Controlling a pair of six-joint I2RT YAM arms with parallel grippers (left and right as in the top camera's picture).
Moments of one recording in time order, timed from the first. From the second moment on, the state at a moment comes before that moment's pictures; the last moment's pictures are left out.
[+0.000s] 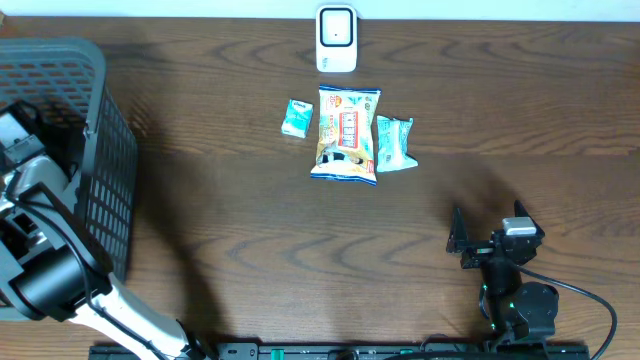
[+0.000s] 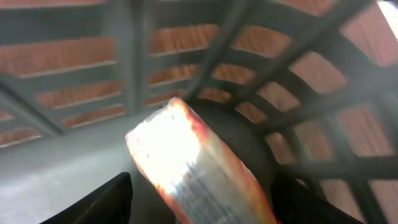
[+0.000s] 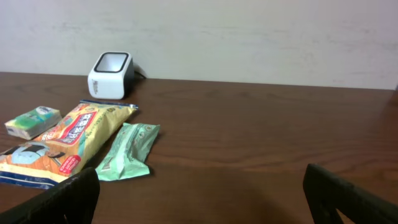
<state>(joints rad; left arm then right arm) 0.64 2.01 1.25 -0.02 -0.16 -0.65 0.06 0.01 0.01 -0.07 -0.01 -0.01</state>
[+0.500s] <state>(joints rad) 0.65 1.99 1.25 -0.13 -0.16 -0.61 0.06 0.01 0.01 -0.07 -0.01 -0.01</state>
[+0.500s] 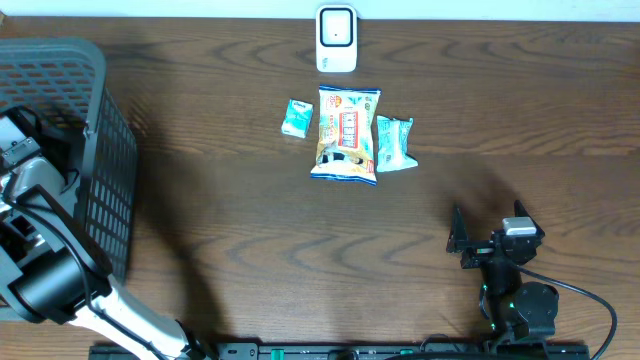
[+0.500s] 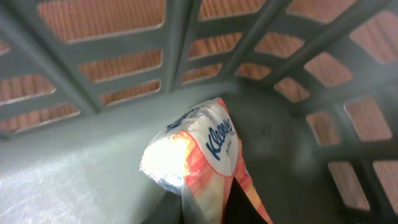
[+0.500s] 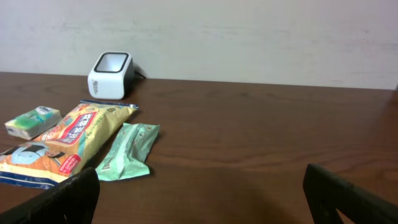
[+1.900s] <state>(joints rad) 0.07 1.24 1.24 -0.40 0.47 -0.51 0.06 0.01 0.01 -0.07 -0.01 -0.01</state>
